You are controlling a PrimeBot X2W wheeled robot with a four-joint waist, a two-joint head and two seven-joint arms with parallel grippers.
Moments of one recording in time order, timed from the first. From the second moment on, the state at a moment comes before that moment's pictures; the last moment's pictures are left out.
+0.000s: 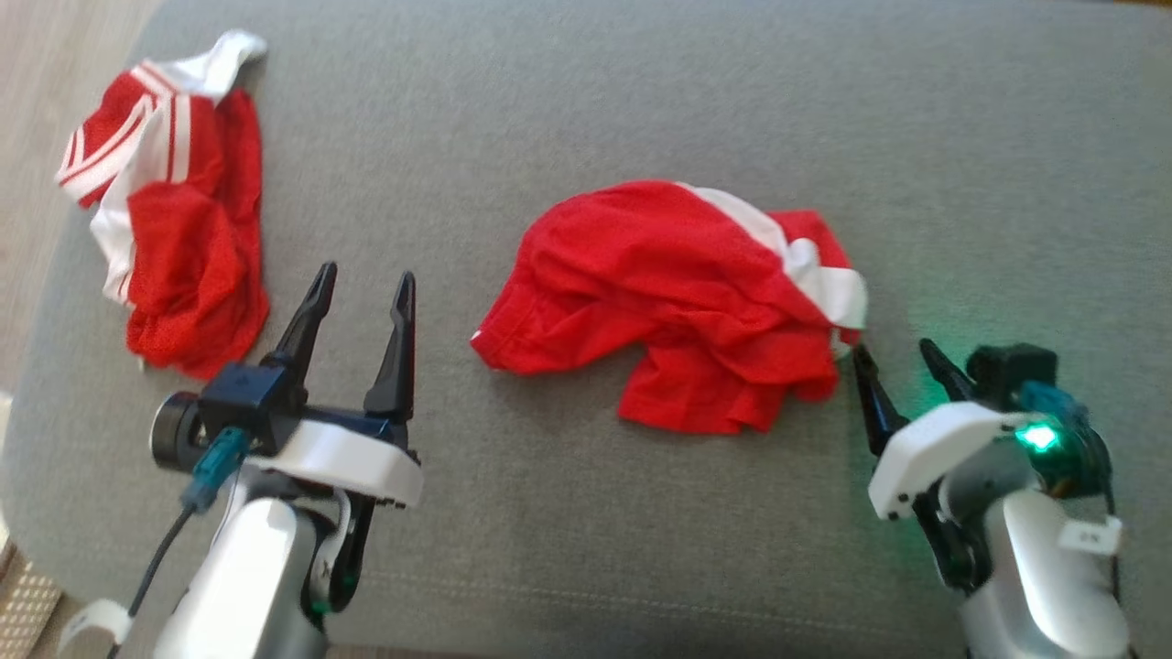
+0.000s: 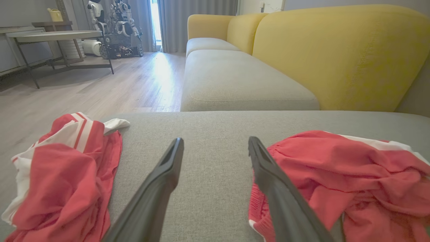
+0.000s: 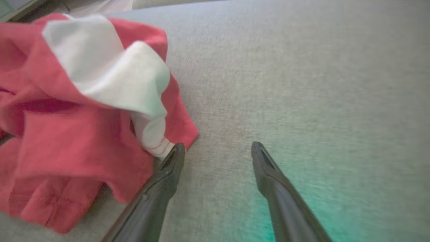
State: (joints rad) left arm -0.21 0.20 -0.36 0.15 -0.29 0.11 -0.25; right arm -0.20 -0.05 0.01 0.36 0.10 0.13 0.16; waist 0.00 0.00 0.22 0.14
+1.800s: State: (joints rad) left arm -0.07 0.16 -0.26 0.19 -0.23 0.07 -0.25; right arm 0.00 -0.07 0.01 -0.03 0.17 0.13 0.09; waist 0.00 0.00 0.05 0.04
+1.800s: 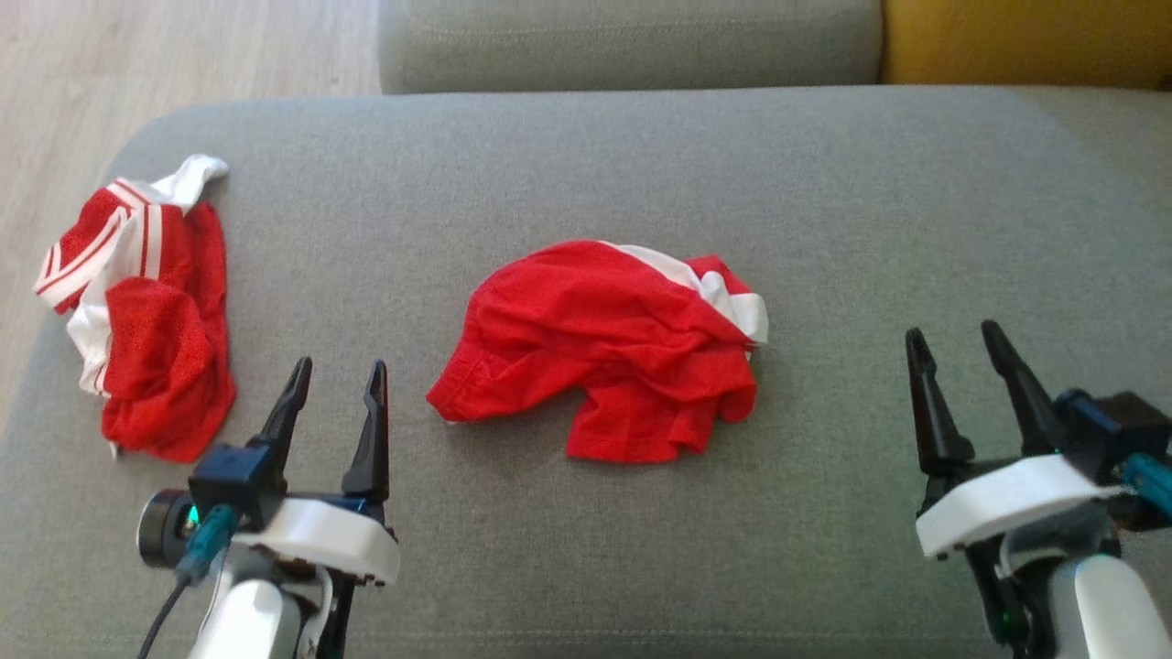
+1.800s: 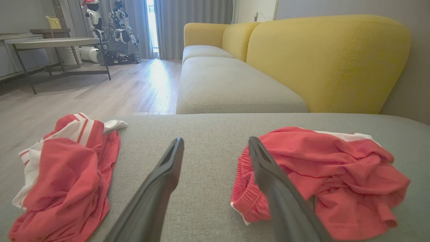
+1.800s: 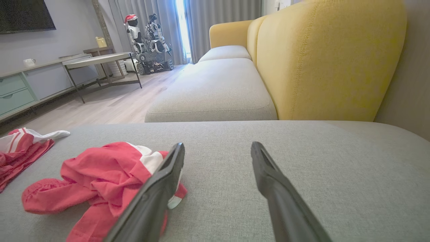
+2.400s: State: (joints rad) left arm 0.00 0.18 -0.27 0.17 -0.25 0.08 -0.22; right arm 0.11 -0.05 0.03 -0.07 0.15 0.13 0.10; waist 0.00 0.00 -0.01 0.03
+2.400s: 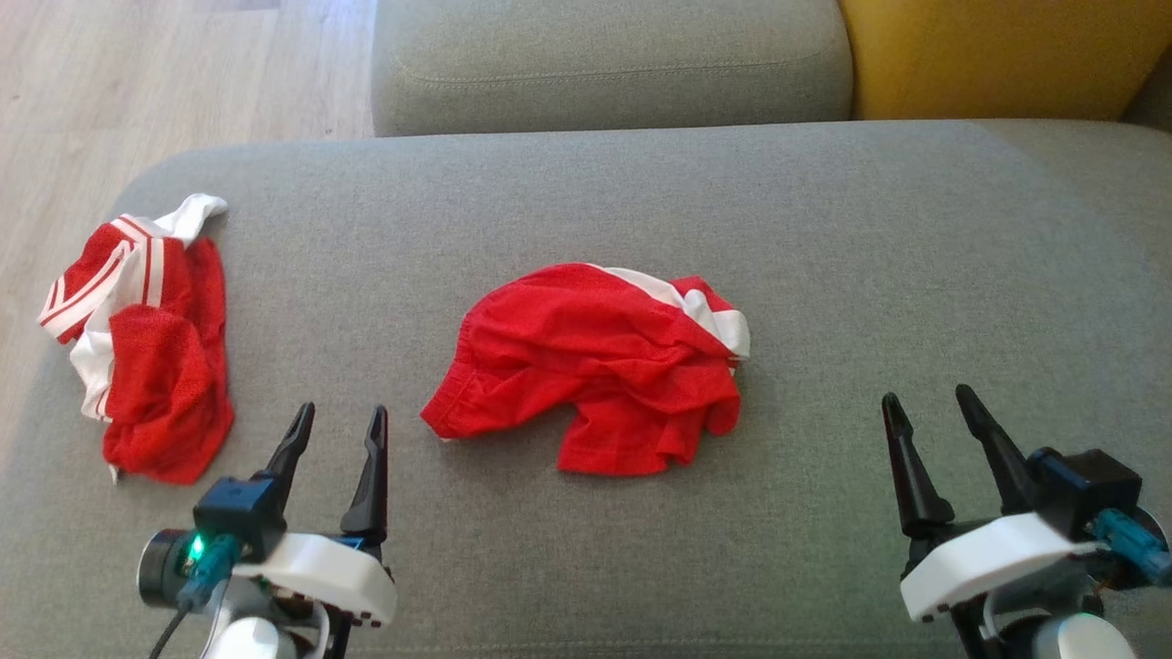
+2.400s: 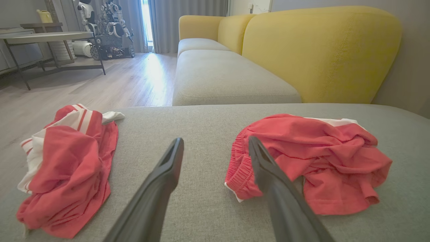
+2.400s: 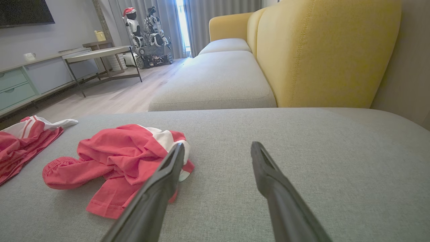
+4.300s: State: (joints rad) left arm -0.23 0.14 -0.35 0.20 -0.25 0.06 -0.25; right arm -0.33 -0.16 0.19 0.44 0.17 0.13 0.08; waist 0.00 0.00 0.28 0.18
